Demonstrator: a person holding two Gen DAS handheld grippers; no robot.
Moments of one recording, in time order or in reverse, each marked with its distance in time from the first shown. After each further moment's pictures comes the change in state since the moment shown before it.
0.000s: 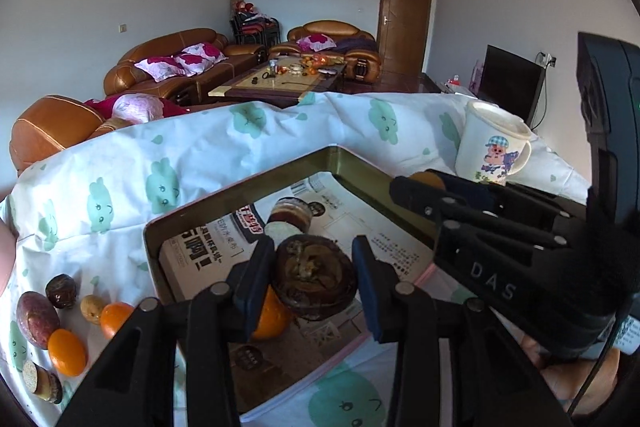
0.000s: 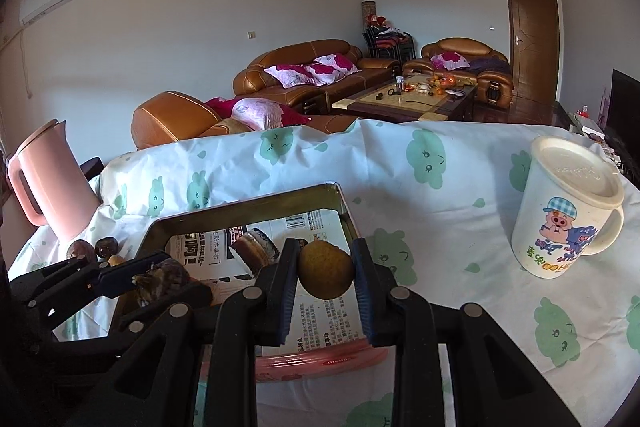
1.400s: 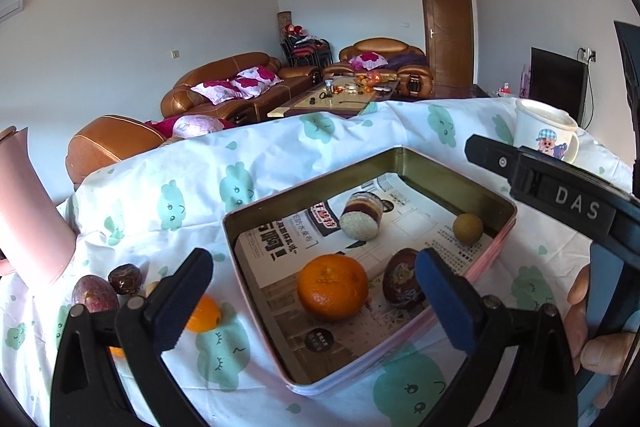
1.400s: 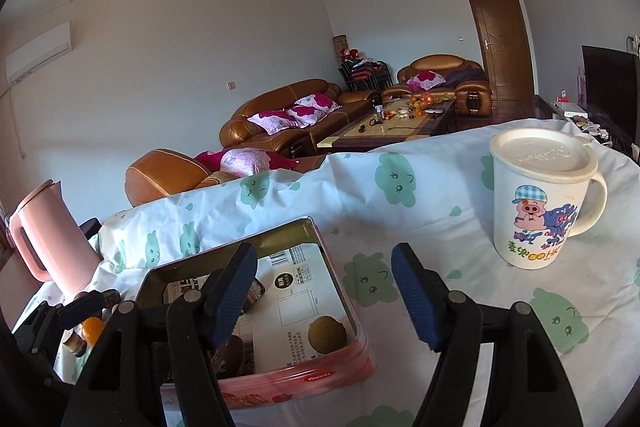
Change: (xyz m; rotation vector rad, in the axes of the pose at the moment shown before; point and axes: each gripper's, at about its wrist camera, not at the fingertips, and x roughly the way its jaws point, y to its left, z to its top) left arm -0.023 0.010 -0.023 0.026 -0.097 0.235; right arm -0.016 -0.024 -0.008 0.148 -0.166 -0.012
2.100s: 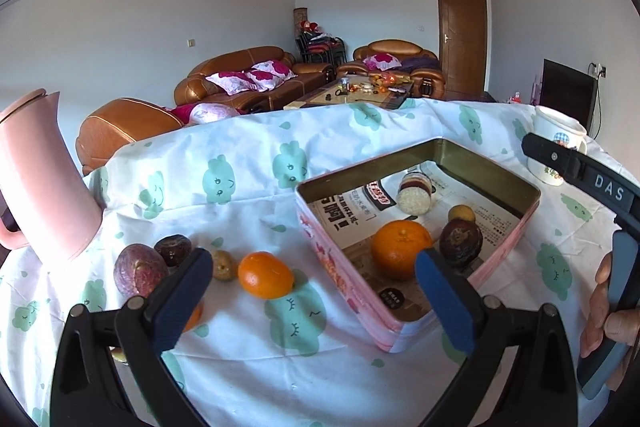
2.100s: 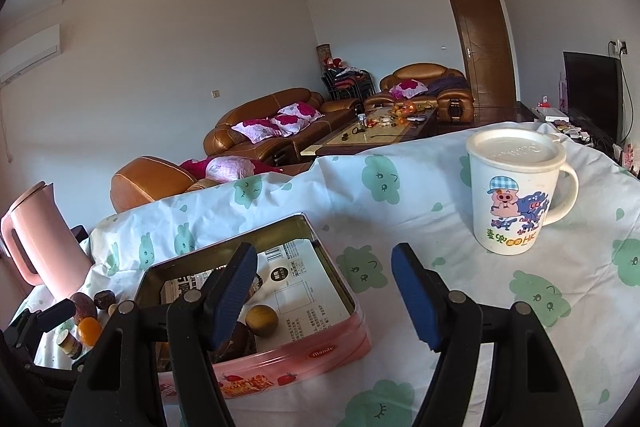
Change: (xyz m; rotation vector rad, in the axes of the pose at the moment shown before) left arm -0.019 0.059 -0.021 -0.070 0.014 0.010; right arm -0.022 0.009 -0.011 0.008 -0.043 -0.073
